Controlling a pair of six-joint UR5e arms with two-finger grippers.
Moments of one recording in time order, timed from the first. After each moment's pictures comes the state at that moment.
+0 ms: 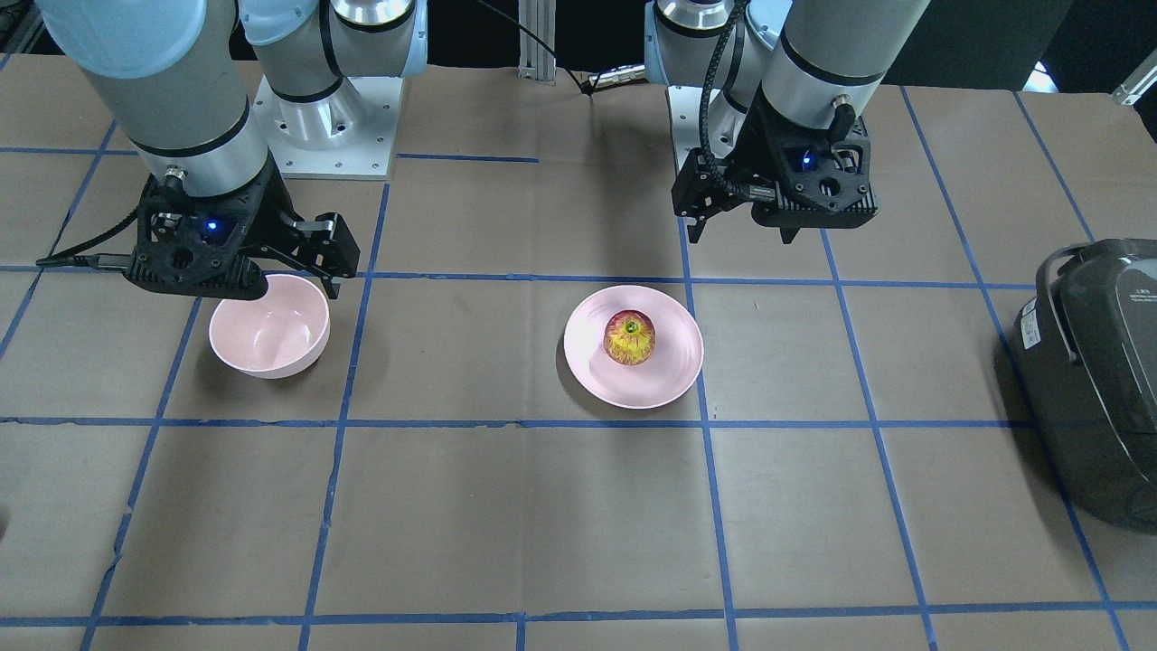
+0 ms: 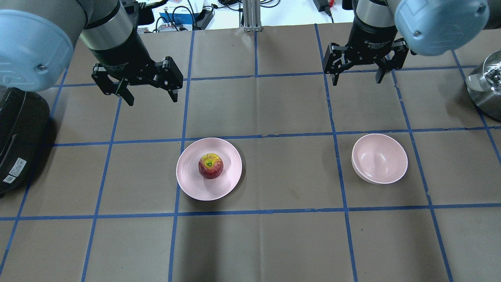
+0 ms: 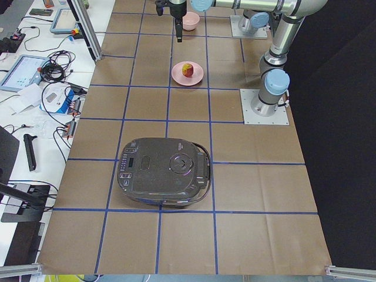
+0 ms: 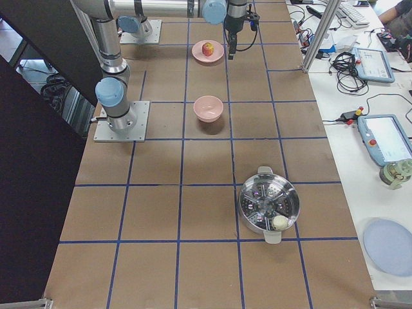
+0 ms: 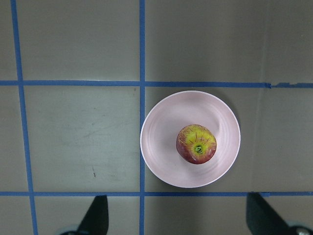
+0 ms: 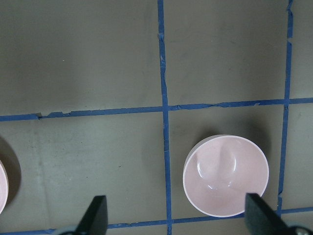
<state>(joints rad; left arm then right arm) -1.64 -1.61 -1.53 -1.61 1.55 -0.10 1.63 -1.43 1.49 -1.59 -1.63 0.10</state>
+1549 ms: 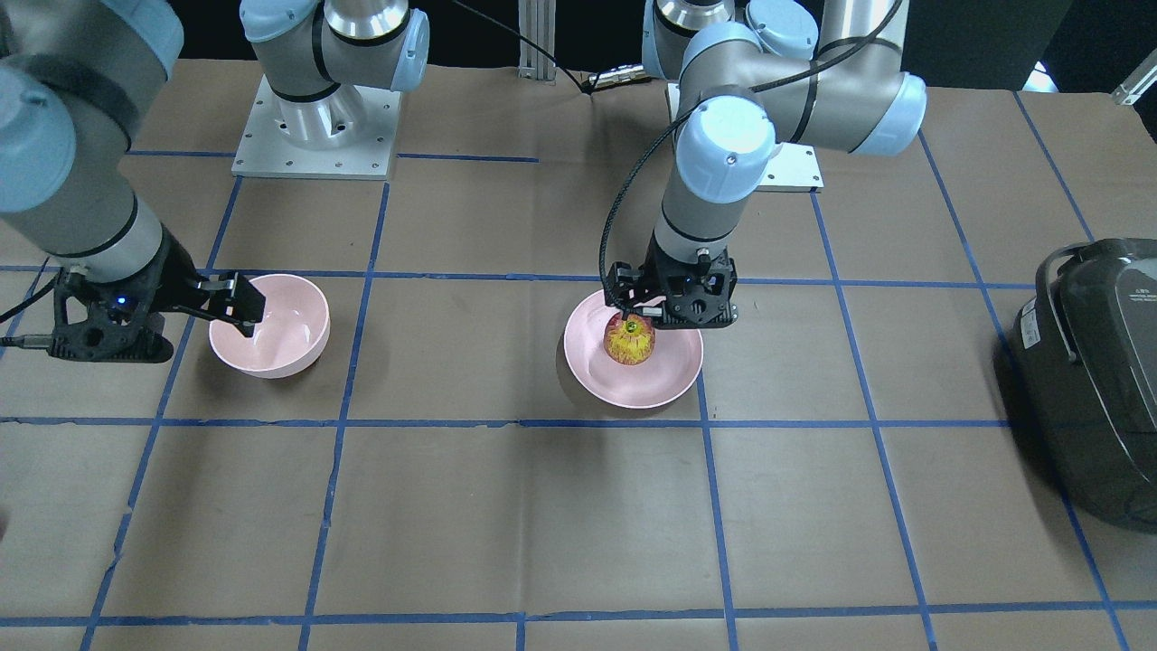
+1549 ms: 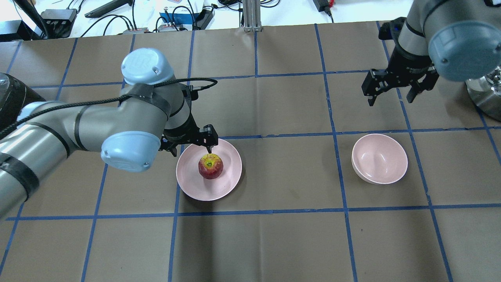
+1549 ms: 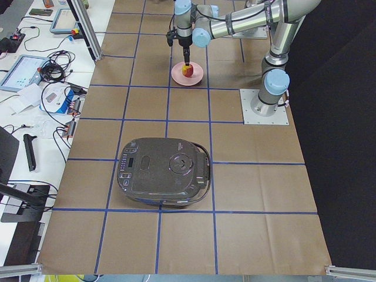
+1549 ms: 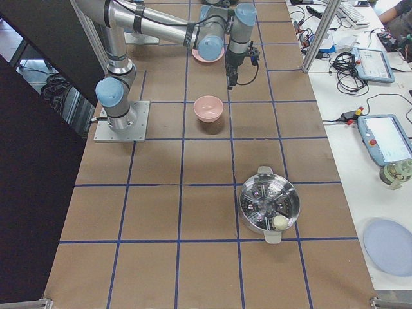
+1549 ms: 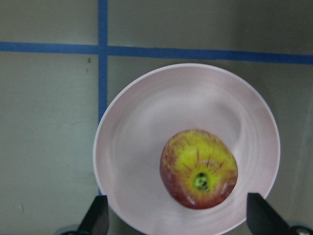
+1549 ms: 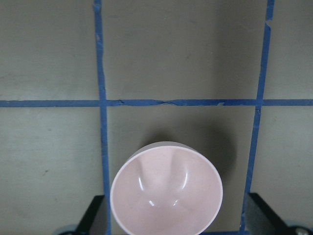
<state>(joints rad) -1.74 -1.74 -1.97 -1.07 1.56 -0.23 1.38 -1.42 1.74 -1.81 -1.63 -0.21</state>
